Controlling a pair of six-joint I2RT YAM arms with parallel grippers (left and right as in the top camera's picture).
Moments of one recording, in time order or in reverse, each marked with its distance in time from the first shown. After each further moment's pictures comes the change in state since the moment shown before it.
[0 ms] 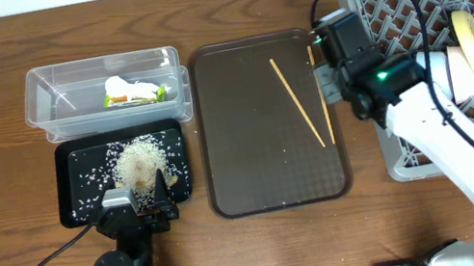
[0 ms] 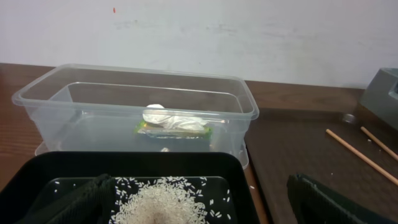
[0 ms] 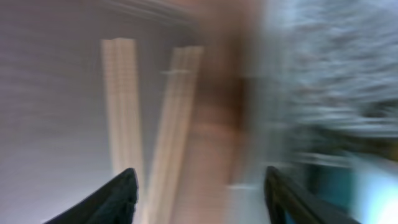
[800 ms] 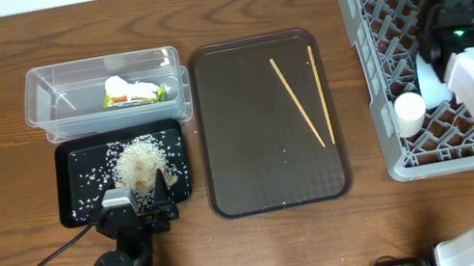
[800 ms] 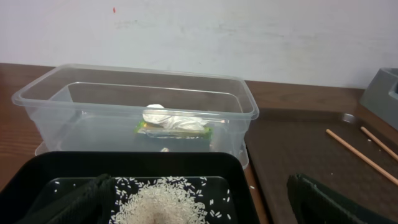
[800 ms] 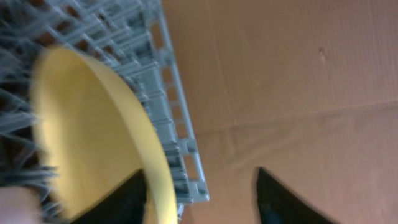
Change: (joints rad) left arm 0.000 0.000 0.000 0.000 0.000 0.000; right arm -0.454 0.129 0.004 0.504 0.868 -0.739
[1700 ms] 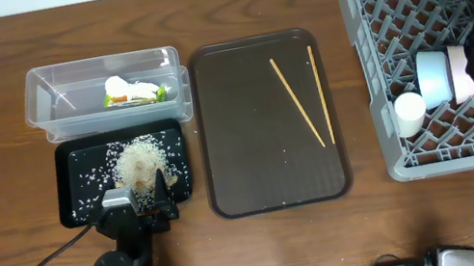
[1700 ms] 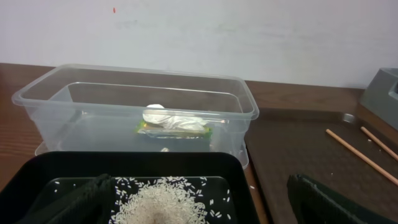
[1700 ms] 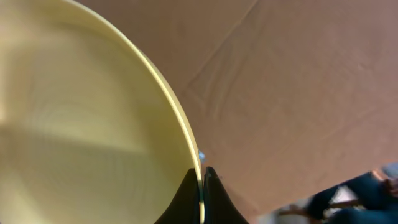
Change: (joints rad) left arm 0.000 0.000 0.000 0.000 0.000 0.000; right arm -0.134 -0.262 0.004 -0.238 0.066 0.507
